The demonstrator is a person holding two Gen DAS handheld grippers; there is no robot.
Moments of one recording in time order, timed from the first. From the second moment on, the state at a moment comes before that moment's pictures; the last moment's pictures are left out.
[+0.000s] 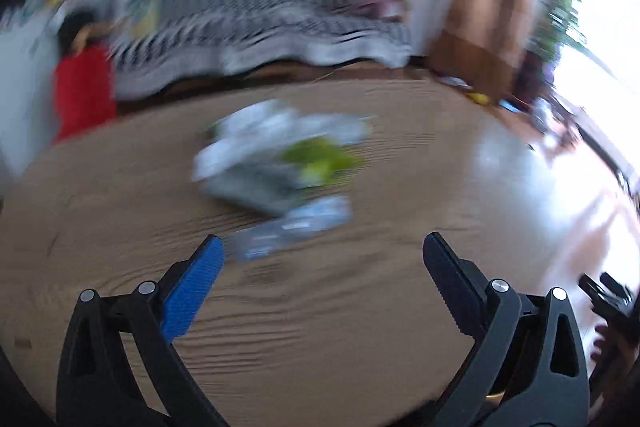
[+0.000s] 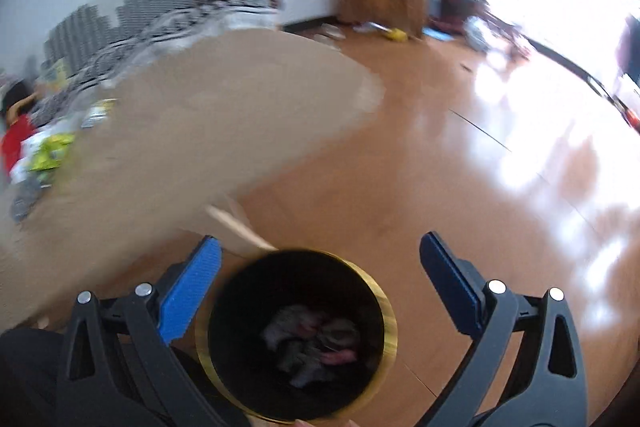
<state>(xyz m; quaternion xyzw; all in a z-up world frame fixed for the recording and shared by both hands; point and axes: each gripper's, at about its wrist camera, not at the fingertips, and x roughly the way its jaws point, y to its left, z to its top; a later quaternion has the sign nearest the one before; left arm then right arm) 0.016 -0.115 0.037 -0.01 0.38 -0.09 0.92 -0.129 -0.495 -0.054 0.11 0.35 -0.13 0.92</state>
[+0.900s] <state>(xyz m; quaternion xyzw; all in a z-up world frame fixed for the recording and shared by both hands) 0.170 -0.021 -0.018 0.03 0.39 -0.08 0.91 0.088 -0.201 -0.008 0.03 0.35 0.23 0.91</state>
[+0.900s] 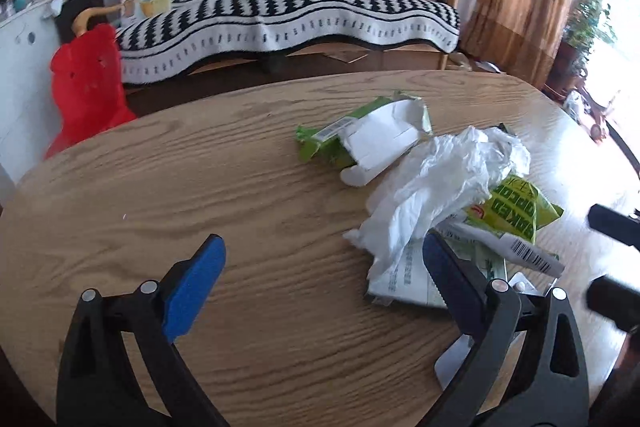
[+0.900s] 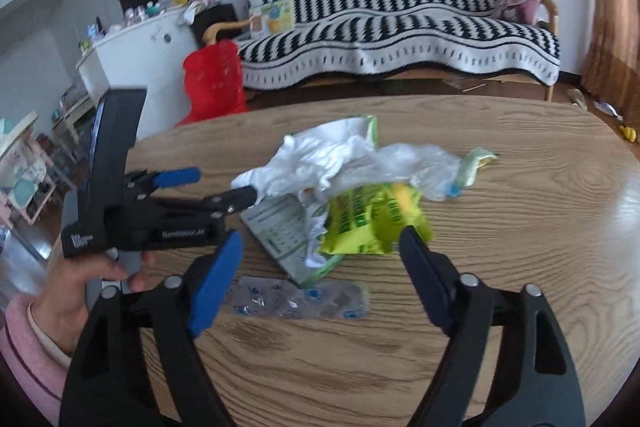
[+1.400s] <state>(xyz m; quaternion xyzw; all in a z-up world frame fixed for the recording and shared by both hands) 0.182 -0.056 -0.027 0.05 0.39 -0.15 0.91 0.106 -0.190 -0.029 0.05 0.39 0.25 0.89</state>
